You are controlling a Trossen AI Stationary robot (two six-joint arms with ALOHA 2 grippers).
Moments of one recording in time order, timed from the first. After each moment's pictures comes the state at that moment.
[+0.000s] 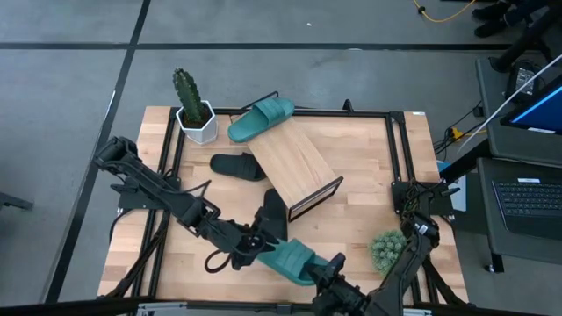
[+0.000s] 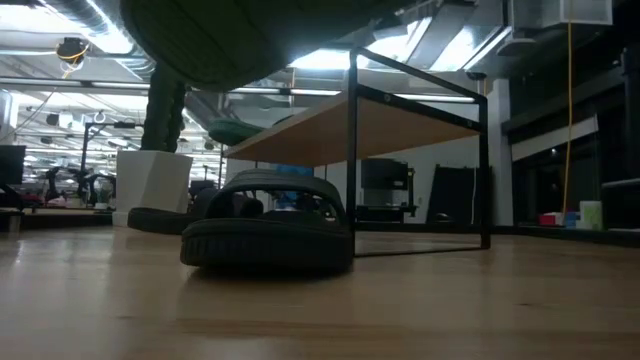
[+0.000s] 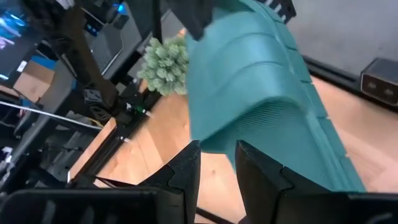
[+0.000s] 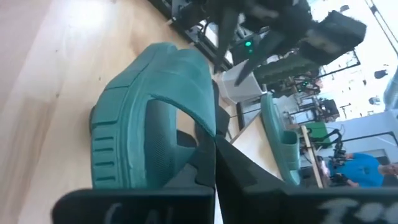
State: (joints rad) left arm -0.56 1.54 1.19 -0.17 -0.38 0.56; right arm 0.92 2.33 2.36 -1.57 1.18 0.54
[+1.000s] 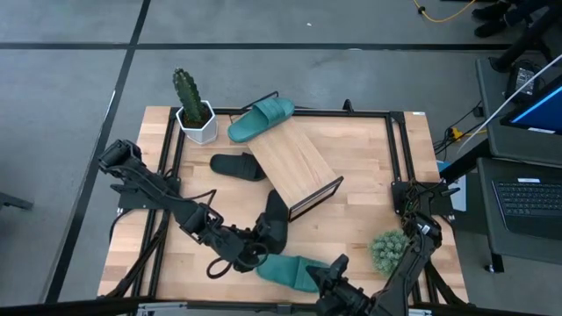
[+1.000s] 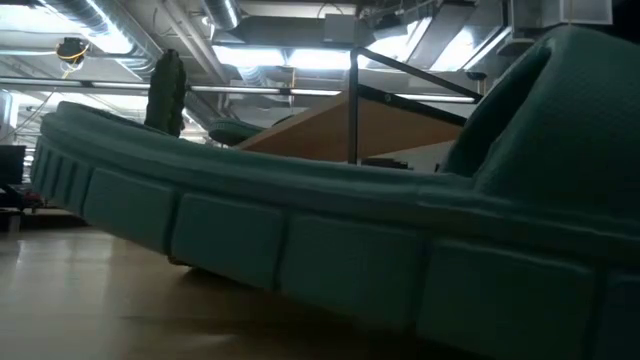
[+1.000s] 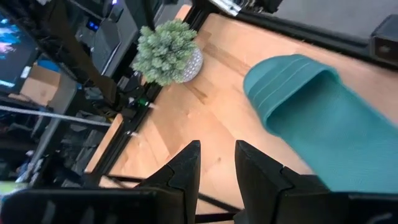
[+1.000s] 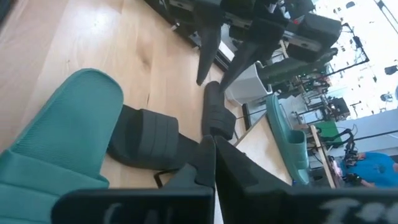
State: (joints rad) left arm -0.58 1.59 1.19 -0.17 -0.45 0.64; right arm 0.93 2.32 2.36 -1.56 1.16 0.57
